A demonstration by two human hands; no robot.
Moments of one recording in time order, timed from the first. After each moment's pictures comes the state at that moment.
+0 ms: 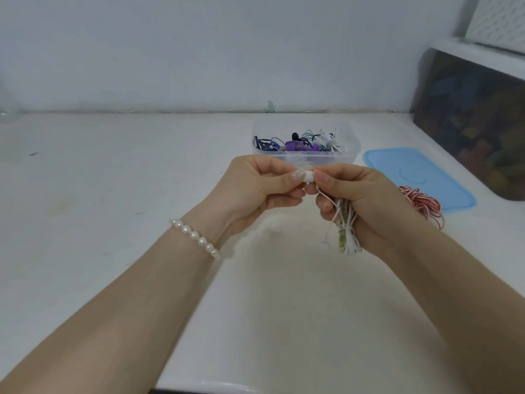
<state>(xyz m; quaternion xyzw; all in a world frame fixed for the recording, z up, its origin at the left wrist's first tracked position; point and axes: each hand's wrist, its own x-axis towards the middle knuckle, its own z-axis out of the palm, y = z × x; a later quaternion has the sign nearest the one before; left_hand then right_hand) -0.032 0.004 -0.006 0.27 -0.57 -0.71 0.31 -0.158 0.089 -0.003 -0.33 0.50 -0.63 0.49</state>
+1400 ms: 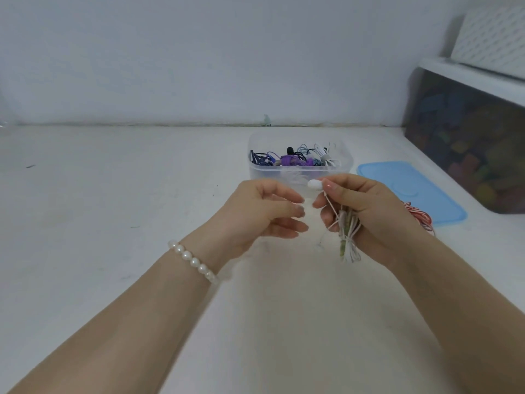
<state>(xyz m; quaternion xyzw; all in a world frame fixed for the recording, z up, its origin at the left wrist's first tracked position) -0.033 0.012 -0.007 0.33 -0.60 -0.68 0.25 -0.177 0.088 -0.006 -0.35 0.54 -0.61 0.46</state>
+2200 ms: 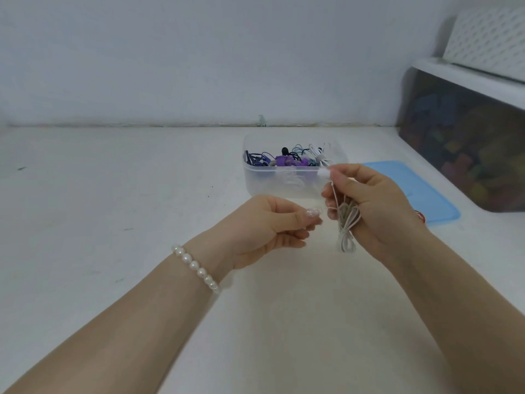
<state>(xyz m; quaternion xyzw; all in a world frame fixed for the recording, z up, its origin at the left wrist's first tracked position) -0.043 0.020 -0.015 0.29 -0.58 -0.74 0.16 -0.182 0.087 -0.004 -0.31 0.55 -0.67 0.39</state>
